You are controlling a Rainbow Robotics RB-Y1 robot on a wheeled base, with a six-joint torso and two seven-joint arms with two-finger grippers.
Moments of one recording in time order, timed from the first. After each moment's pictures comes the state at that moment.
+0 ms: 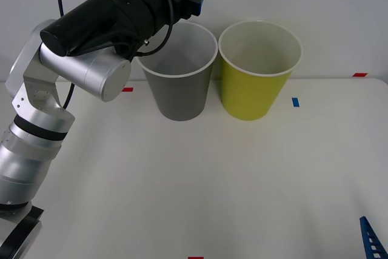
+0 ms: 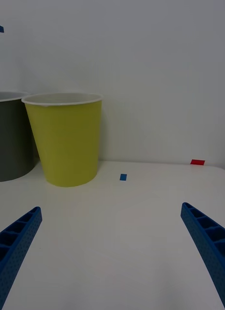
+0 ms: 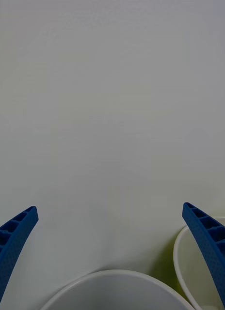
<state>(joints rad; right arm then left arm) 1.11 -0.49 0.02 -2.11 -0.13 -0.73 1.32 -0.68 0.38 -0.26 -1.80 0.29 0.57 -1.35</state>
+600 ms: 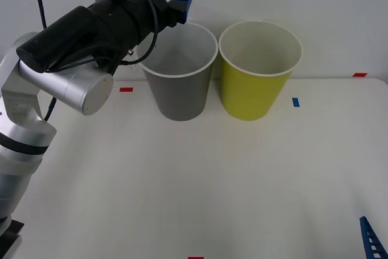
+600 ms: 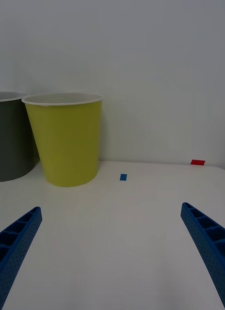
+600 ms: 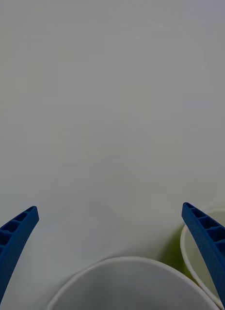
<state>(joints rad) 1.11 -0.49 0.02 -2.11 -0.13 -0.73 1.32 -0.57 0.46 -0.24 -1.90 0.32 0.53 -1.35</state>
